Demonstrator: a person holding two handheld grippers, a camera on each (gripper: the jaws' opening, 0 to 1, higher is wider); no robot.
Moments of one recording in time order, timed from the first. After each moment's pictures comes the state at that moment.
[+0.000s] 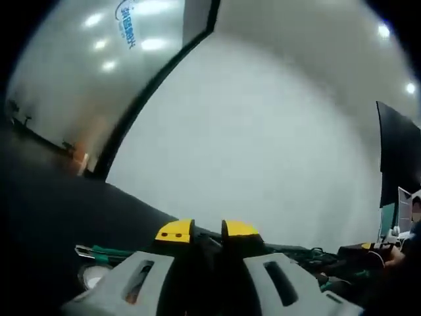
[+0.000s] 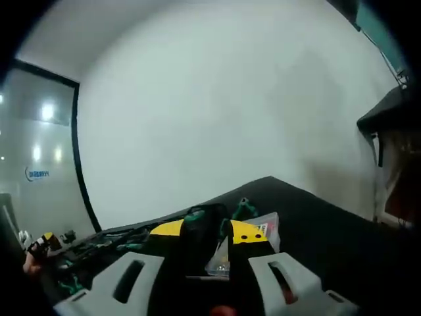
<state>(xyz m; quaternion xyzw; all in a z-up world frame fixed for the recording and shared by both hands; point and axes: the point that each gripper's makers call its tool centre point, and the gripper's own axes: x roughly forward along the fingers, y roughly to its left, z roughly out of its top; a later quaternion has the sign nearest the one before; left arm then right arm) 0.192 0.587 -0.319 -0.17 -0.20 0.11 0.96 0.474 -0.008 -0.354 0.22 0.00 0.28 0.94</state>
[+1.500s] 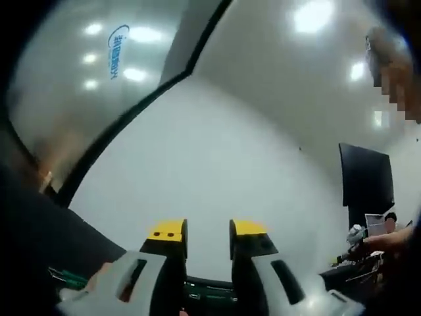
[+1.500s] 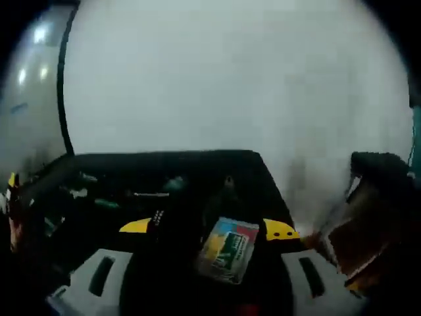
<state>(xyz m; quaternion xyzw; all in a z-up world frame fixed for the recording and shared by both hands) 0.160 0.551 -0.264 -0.14 -0.34 0.01 0.93 0.513 -0.004 -0.334 -0.11 0.21 0.21 0.95</state>
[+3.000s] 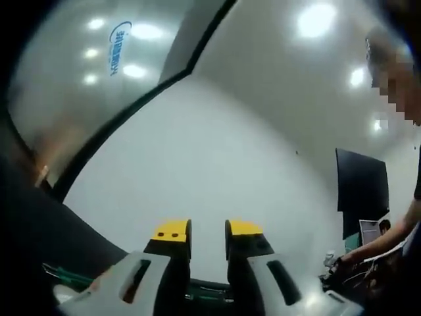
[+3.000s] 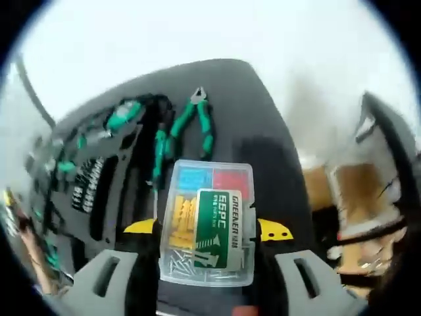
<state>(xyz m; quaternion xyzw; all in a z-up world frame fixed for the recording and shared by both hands) 0.159 0.550 -0.262 -0.16 -0.34 -0.01 0.92 0.528 -0.038 -0.426 0.02 0.48 0.23 0.85</state>
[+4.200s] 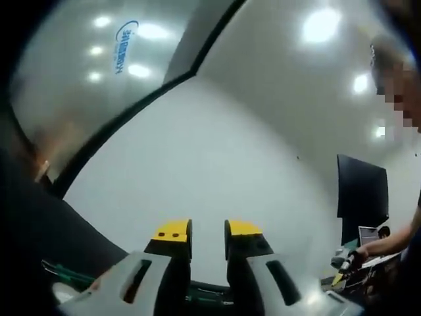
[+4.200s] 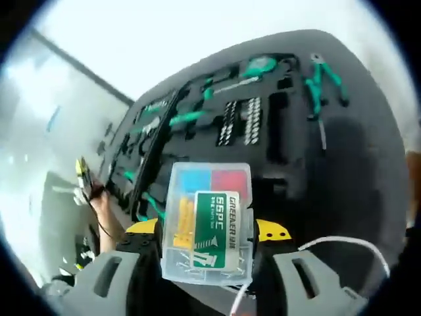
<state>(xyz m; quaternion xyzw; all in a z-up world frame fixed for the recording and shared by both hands) 0.156 0.556 -0.262 -0.18 -0.35 -0.01 0.92 0.349 0.088 -0.401 0.03 0.53 0.44 0.73</state>
